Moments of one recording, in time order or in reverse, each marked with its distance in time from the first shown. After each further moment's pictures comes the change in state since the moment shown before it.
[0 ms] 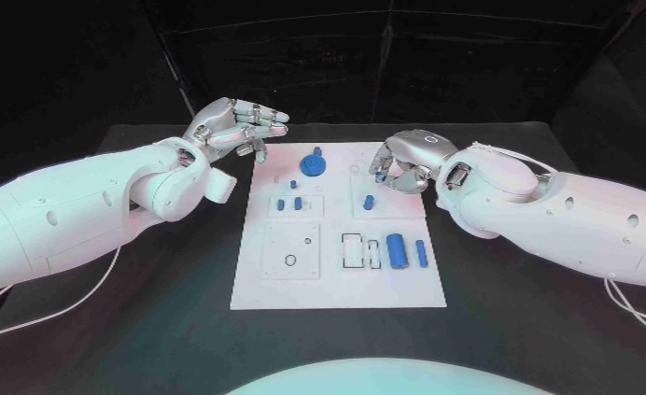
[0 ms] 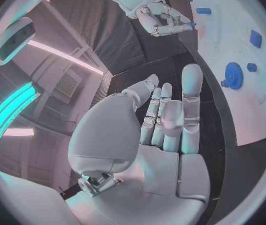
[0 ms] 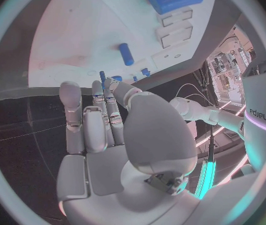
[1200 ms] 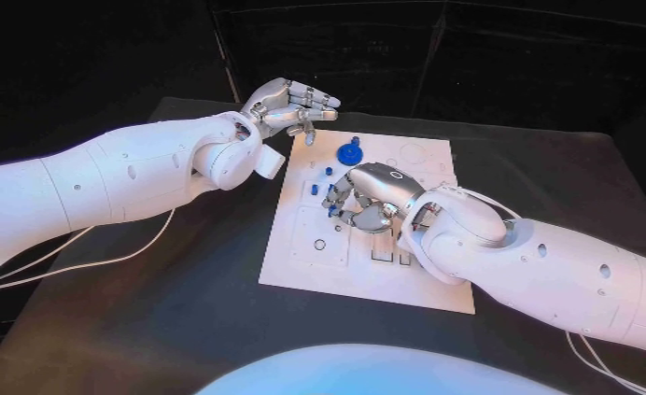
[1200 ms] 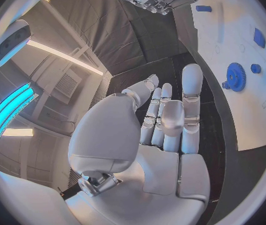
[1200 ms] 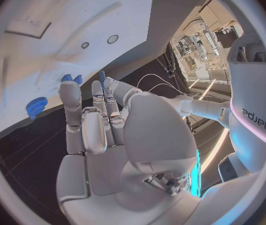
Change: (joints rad) left arm 0.001 0.047 0.000 -0.041 0.001 0.000 -0.005; left_hand 0.000 0.000 0.000 0.000 0.000 -0.004 0.003 0.000 0.000 -0.007 0.000 0.004 0.002 -0.004 0.004 0.000 0.000 0.000 -0.003 0.003 -0.004 -0.001; right arm -0.116 0.222 -0.001 0.034 0.082 -0.048 0.110; right_hand 0.000 0.000 0.009 -0.009 -0.001 -0.001 0.000 -0.011 -0.002 0.000 0.000 -0.016 -0.002 -0.004 -0.004 0.000 -0.005 0.000 0.000 0.000 0.000 -0.005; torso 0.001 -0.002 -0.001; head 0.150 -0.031
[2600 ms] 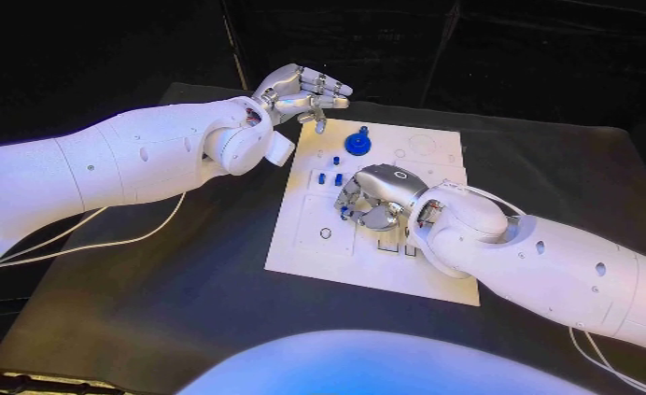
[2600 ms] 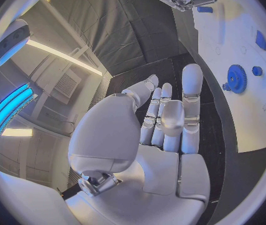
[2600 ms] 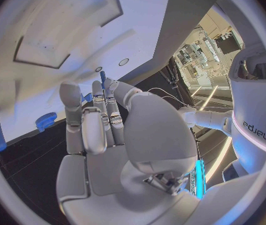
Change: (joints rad) left arm 0.003 0.006 0.000 0.000 0.000 0.000 -0.012; left_hand -0.004 0.004 0.000 0.000 0.000 0.000 0.000 0.004 0.000 0.000 0.000 0.008 0.001 0.000 0.000 0.000 0.000 0.000 0.000 0.000 0.000 0.001; right arm -0.020 0.024 -0.010 -0.066 -0.051 0.079 -0.004; right_hand -0.008 0.000 0.000 0.000 0.000 -0.002 -0.002 -0.008 -0.001 0.000 0.000 -0.004 0.000 0.000 0.000 0.000 -0.002 0.000 0.000 0.000 0.000 -0.002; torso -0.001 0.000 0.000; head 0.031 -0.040
